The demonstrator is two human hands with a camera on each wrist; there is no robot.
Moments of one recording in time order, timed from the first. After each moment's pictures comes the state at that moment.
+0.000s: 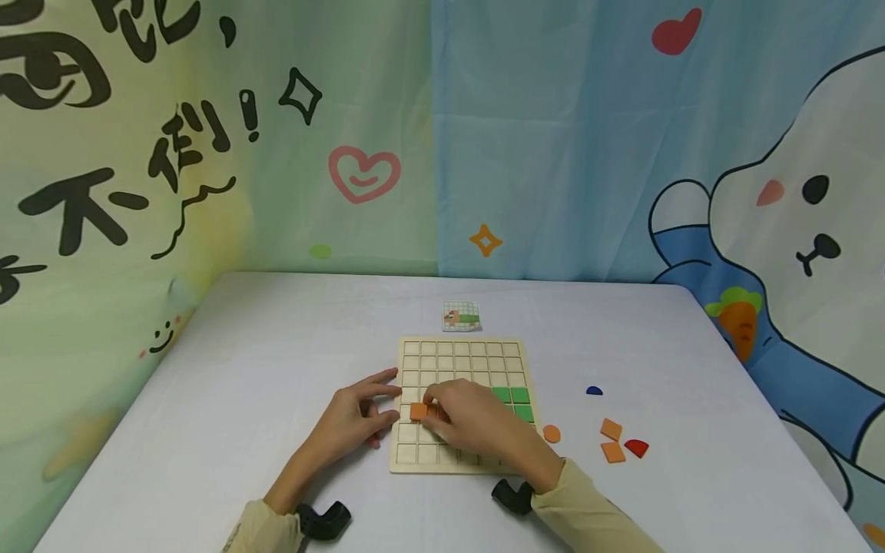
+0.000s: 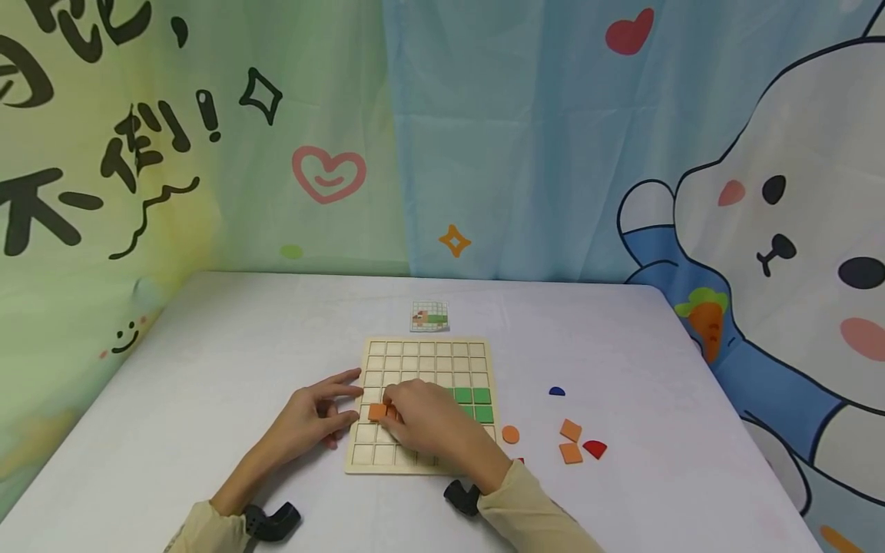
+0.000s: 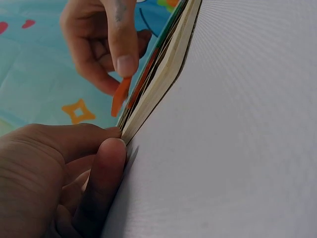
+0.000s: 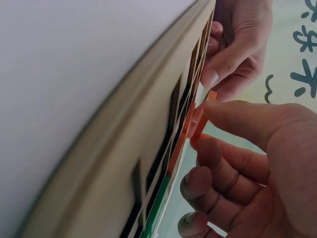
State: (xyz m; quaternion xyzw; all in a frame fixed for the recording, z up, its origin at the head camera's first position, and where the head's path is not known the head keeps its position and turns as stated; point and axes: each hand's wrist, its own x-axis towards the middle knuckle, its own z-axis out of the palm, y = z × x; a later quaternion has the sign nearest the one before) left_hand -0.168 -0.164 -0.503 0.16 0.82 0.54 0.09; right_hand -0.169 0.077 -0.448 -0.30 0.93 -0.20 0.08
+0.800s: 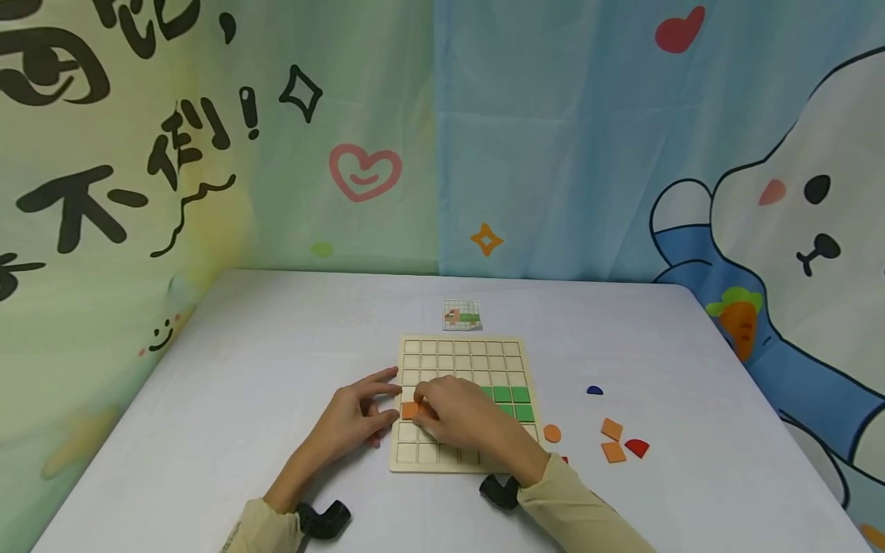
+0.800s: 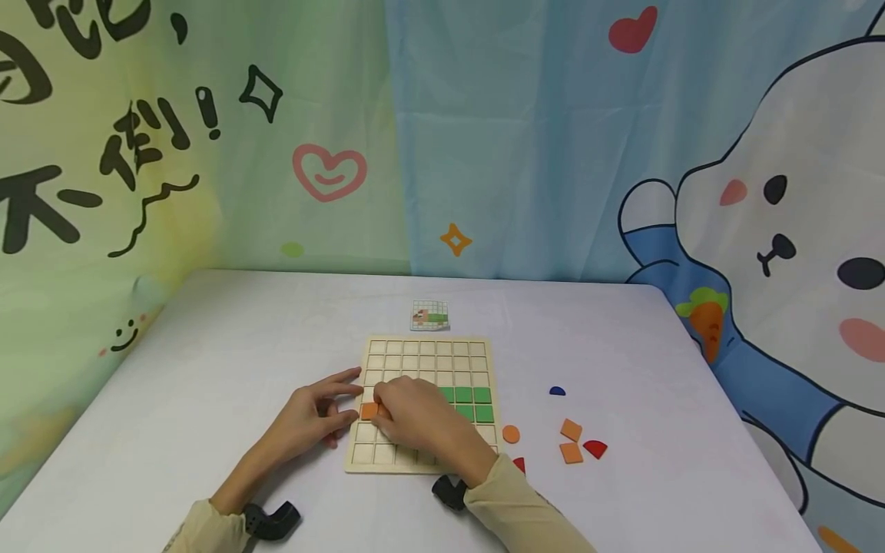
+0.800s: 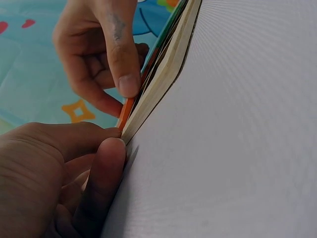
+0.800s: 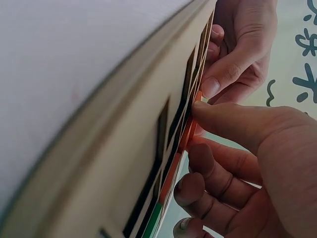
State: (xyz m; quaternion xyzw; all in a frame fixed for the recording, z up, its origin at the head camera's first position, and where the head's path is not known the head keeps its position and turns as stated) left_hand -0.168 -0.164 -0.501 0.16 0.83 0.52 0.08; right_hand -0.175 0.061 -0.449 -0.31 0.93 -0.18 0.08
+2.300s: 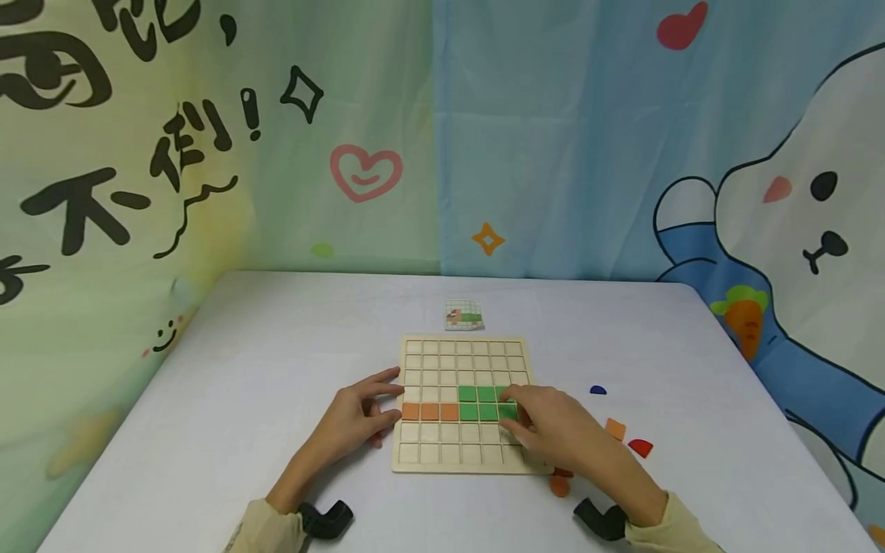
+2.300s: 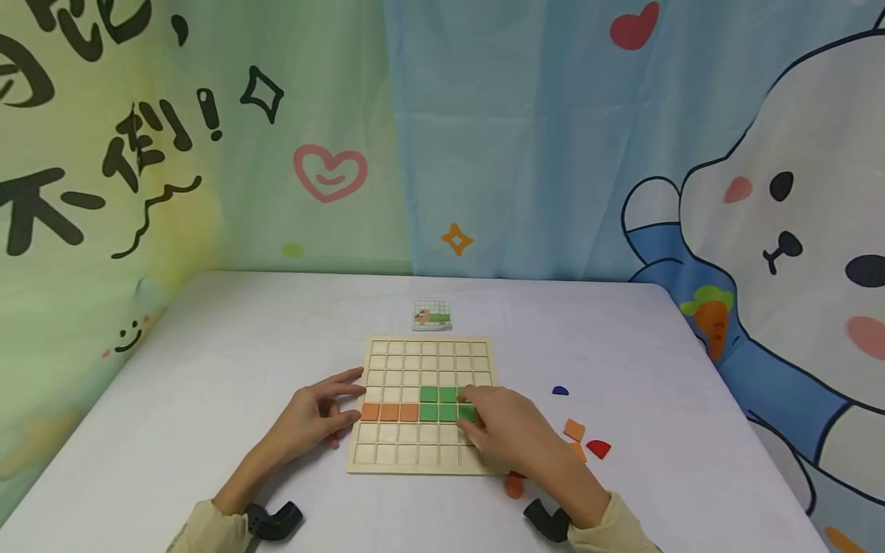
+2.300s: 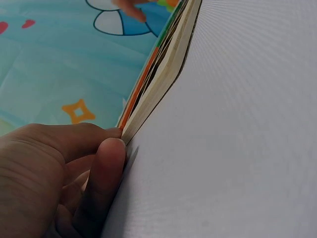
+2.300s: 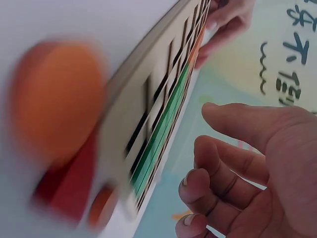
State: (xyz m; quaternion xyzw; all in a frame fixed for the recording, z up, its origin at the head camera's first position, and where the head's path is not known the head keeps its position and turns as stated) left_hand -0.168 -0.165 -0.504 0.16 0.83 0.53 0.09; right_hand -0.141 0.168 -0.434 -0.21 0.96 -0.20 0.05
